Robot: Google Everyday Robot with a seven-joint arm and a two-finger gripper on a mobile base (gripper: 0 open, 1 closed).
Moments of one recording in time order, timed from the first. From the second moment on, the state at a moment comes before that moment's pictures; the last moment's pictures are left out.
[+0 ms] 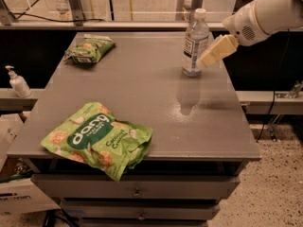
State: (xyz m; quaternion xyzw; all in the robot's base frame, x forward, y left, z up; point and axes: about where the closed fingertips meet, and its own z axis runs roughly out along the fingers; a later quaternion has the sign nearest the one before) arm 0.651 -0.179 0.937 -0.47 0.79 0.10 0.39
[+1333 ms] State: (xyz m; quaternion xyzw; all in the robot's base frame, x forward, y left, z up) arm 0.662 -0.131 0.928 -0.47 0.74 0.24 0.42
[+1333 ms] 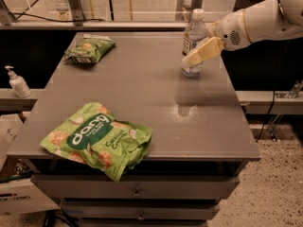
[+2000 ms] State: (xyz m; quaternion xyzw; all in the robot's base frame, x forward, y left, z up) arm 0.610 -0.102 0.957 -0.49 0.69 0.33 0.43
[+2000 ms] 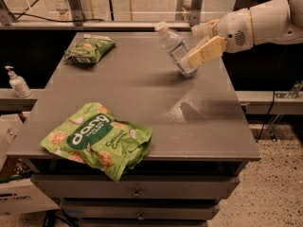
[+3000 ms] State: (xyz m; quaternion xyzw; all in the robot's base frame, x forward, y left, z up) arm 0.583 -0.118 0.976 -0.49 0.67 0.35 0.43
